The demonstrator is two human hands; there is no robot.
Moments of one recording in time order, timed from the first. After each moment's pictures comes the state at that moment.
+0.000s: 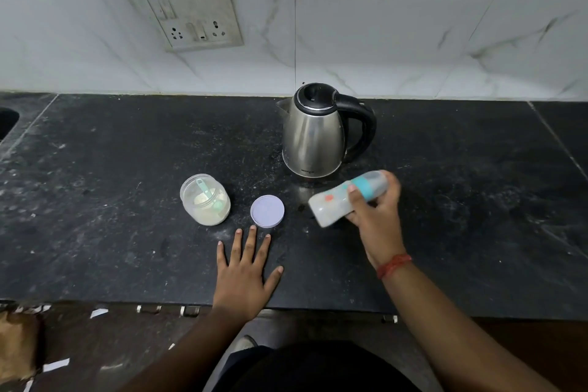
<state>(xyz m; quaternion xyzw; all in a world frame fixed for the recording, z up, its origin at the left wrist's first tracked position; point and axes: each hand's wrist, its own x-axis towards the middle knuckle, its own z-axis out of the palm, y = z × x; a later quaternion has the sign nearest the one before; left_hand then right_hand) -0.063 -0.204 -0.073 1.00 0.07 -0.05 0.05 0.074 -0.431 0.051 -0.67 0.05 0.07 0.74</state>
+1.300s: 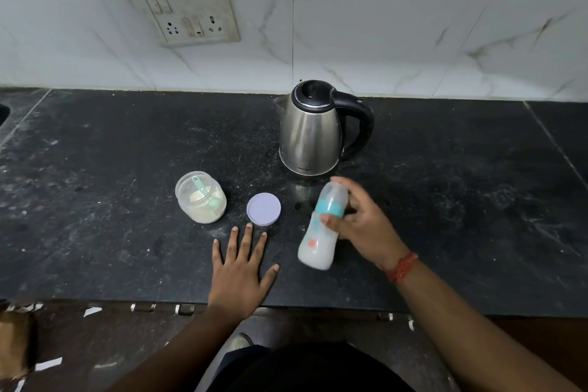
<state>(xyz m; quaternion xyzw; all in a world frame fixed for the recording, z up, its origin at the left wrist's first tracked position) -0.063 -0.201 -0.073 1.00 0.07 -0.04 0.05 0.068 -0.438 0.056 -0.70 -0.07 0.19 0.68</state>
